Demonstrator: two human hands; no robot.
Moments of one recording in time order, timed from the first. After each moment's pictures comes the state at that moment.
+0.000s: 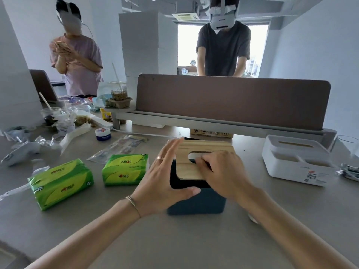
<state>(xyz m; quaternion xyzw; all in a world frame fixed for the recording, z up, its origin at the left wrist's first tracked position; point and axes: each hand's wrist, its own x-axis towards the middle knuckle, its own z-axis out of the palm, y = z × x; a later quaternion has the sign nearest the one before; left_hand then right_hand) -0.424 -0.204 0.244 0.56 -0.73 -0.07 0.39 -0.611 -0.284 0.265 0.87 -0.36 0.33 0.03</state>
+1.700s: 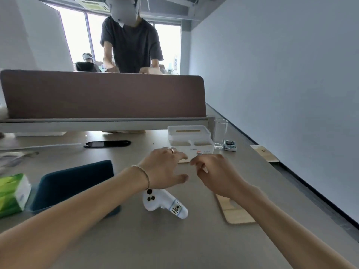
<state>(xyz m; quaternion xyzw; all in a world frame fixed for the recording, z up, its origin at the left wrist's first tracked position) -0.666 -0.298 0.280 0.47 -0.88 0.02 0.07 -0.862 -0.272 0.256 0.79 -0.56 0.26 -0.01</state>
